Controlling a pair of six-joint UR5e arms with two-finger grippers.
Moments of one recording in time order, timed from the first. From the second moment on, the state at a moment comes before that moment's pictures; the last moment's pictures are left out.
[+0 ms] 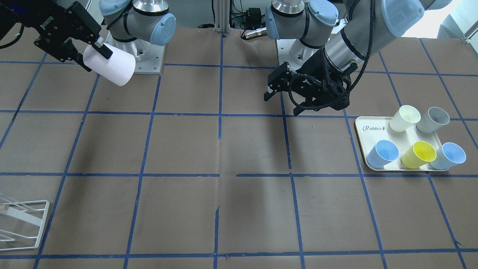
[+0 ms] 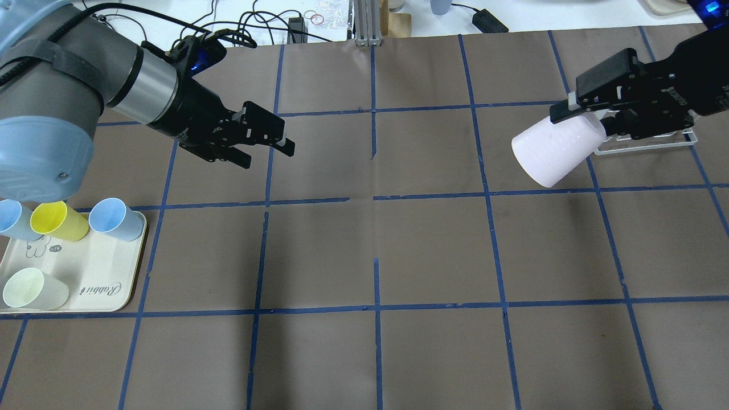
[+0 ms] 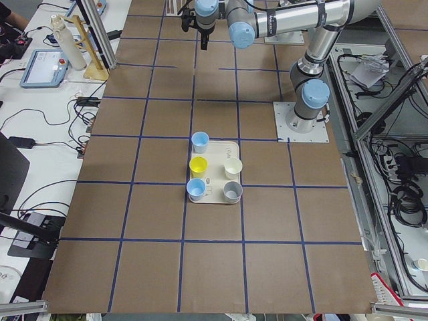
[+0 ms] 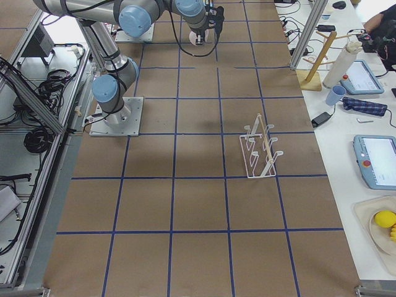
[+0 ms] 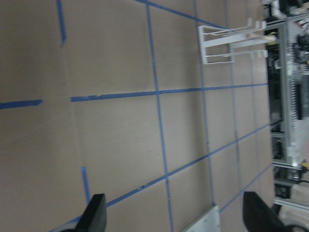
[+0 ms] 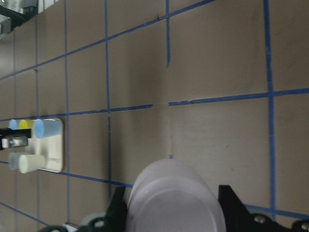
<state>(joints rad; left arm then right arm) -1.51 -1.54 -1.77 -1.39 1.16 0.18 1.15 -1.82 1.73 -1.43 -0.99 -0.41</state>
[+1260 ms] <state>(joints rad) -1.54 -1.54 -1.57 -1.50 1.58 0.05 1.08 -1.60 1.74 -1.99 -1.37 -0.66</state>
